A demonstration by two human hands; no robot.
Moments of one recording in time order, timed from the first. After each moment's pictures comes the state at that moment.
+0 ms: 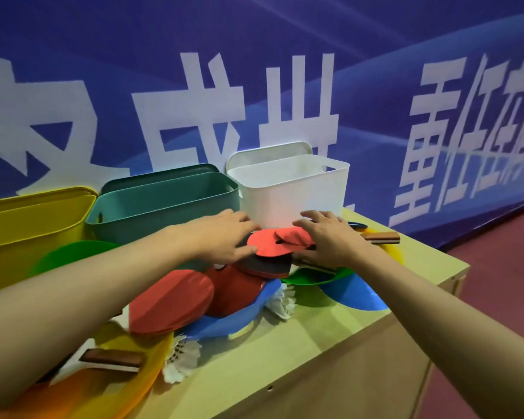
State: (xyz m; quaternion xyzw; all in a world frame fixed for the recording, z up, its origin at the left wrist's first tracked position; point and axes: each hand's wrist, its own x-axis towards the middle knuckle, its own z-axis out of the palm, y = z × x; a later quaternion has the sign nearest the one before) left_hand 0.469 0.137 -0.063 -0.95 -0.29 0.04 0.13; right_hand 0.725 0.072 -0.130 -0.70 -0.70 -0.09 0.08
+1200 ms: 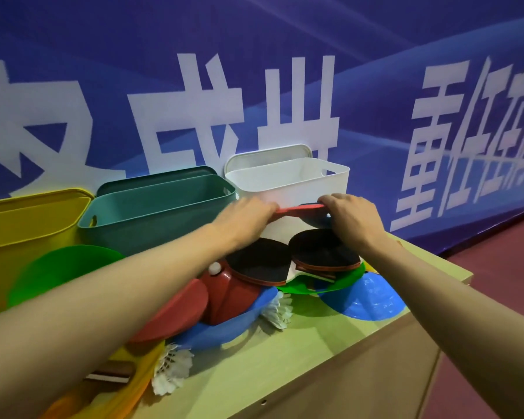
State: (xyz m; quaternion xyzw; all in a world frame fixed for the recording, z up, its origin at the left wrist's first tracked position) left_hand 0.531 0.152 -0.064 -0.92 -0.31 -0.12 0.20; right_hand 0.754 0.073 -0.099 -0.71 -0.63 -0.24 0.20
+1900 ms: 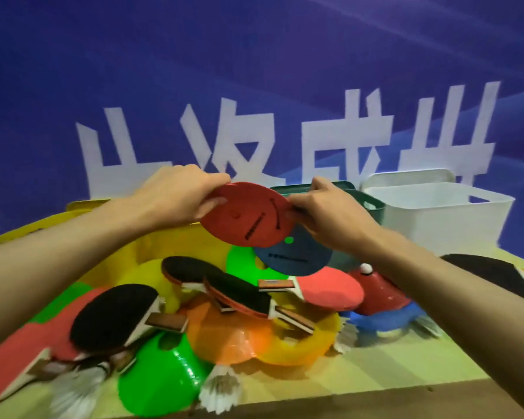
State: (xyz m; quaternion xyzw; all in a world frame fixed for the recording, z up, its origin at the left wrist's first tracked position) left_hand 0.125 0.026 0.063 -0.83 -0.43 -0.14 0.34; right_hand 0.408 0.037 0.005 -0.39 -0.84 -0.22 0.29
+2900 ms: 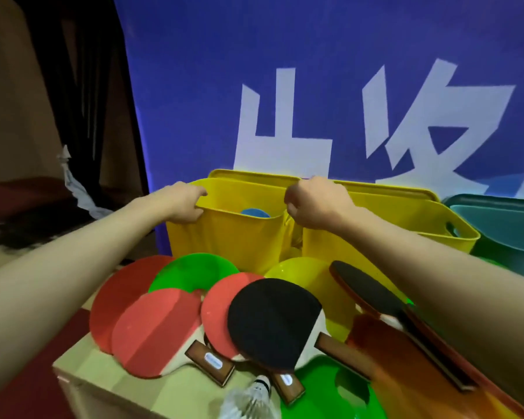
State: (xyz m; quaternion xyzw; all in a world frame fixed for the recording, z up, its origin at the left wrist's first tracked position) left_hand -0.247 0.118 -0.015 -0.62 -0.78 0.02 0.09; right_hand 0.036 0.178 -0.008 -0.41 -0.88 -0.15 0.18
